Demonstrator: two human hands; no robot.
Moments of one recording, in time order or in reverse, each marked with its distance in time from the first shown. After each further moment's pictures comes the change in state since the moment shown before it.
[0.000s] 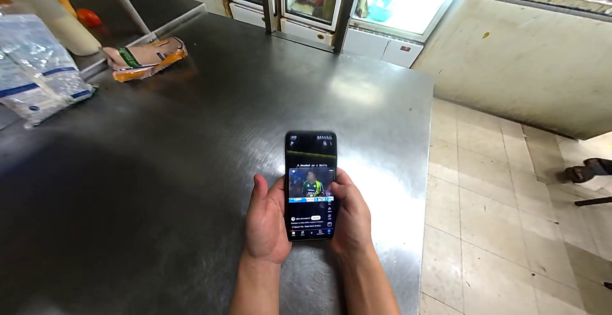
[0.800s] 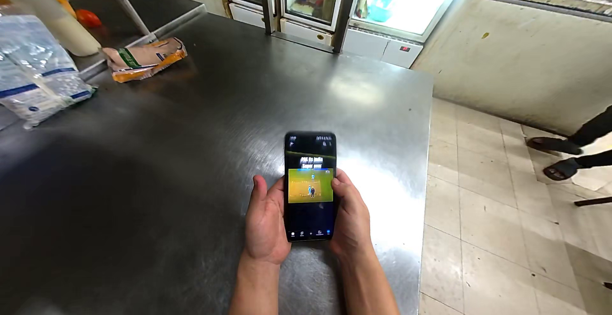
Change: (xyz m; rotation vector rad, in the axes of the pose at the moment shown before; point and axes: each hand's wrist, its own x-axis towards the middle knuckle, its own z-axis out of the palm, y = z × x) left_hand 0.000 0.000 0.002 0.027 0.032 0.003; right_hand -0.001 -0.001 0.000 -0.035 0.020 0.002
